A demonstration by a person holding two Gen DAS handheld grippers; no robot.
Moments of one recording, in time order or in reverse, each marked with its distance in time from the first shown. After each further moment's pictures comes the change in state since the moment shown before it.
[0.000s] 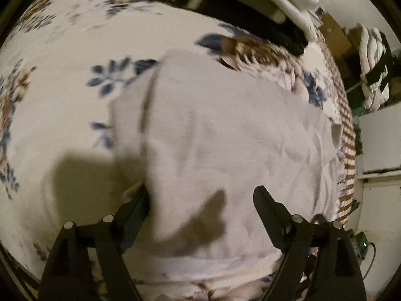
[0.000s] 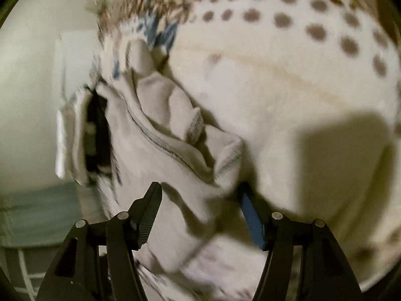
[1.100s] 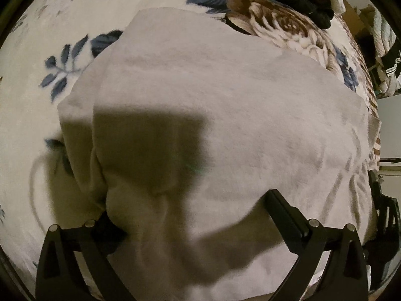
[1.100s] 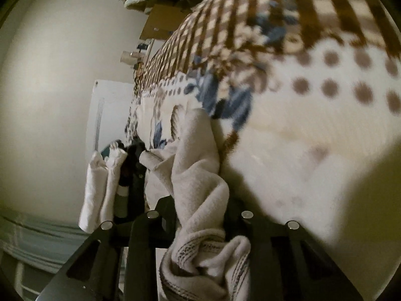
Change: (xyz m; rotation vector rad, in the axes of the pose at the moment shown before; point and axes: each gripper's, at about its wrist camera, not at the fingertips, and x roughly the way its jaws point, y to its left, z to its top) left arm 0.071 -0.002 0.024 0.020 0.117 0.076; right arm 0.037 0.062 0.041 -0.064 -0.350 0.150
